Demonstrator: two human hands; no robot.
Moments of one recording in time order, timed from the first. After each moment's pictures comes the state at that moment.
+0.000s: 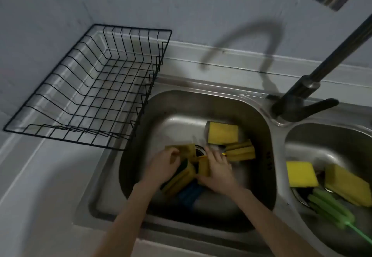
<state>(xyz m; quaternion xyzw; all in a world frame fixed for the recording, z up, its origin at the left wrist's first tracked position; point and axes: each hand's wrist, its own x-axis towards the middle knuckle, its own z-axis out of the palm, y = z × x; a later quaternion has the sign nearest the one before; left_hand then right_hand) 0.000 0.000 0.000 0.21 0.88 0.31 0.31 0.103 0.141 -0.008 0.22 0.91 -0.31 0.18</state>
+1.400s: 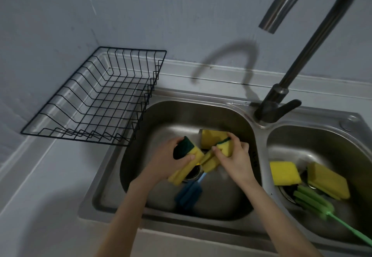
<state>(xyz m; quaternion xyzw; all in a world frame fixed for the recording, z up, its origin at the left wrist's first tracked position) 0.026 0.007 0.073 0.30 0.85 0.36 0.23 0.130 0.162 0.053 0.36 0.82 -0.43 -0.08</state>
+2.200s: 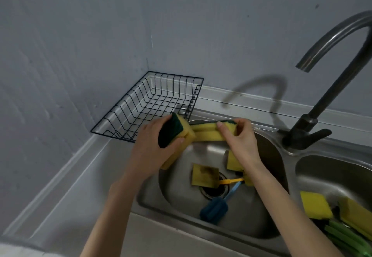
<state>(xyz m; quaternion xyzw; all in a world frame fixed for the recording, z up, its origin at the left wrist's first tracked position) 0.010 -0.098 0.159 0.27 0.88 0.40 -0.01 0.072 0.097 0.147 0.27 0.78 -0.53 -0.22</state>
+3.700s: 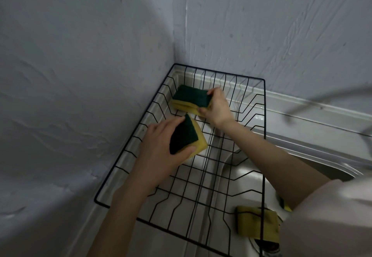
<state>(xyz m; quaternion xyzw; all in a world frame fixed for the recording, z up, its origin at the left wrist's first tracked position) -0.197 -0.113 0.104 0.27 0.89 0.37 0.05 -0.244 0.072 0.077 0.17 0.91 -0.38 -0.07</state>
